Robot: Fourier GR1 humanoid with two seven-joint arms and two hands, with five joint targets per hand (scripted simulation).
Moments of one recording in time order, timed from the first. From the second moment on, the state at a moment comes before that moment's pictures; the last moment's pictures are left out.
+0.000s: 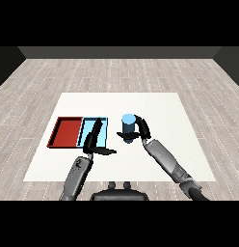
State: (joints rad) left arm -0.16 0.00 -0.26 -1.59 0.02 0.14 -0.13; right arm -0.55 -0.26 0.52 -1.34 -0.22 -0.48 0.00
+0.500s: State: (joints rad) left arm -0.22 0.00 -0.33 -1.51 0.07 0.18 -0.14; right arm -0.53 -0.19 0.43 -1.45 -0.06 -0.43 0.08
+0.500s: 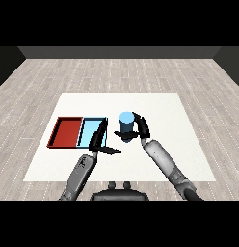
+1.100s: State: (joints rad) left arm -0.22 0.00 -0.37 -1.48 0.08 0.21 -0.17; right arm -0.50 -0.12 0.33 -1.49 0.07 -0.31 0.11
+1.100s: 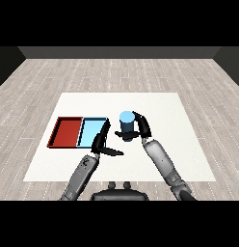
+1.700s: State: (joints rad) left arm -0.29 0.00 -0.39 -1.33 0.13 0.24 -0.19; right arm -0.48 -0.03 0.33 -1.52 0.17 -0.27 0.15
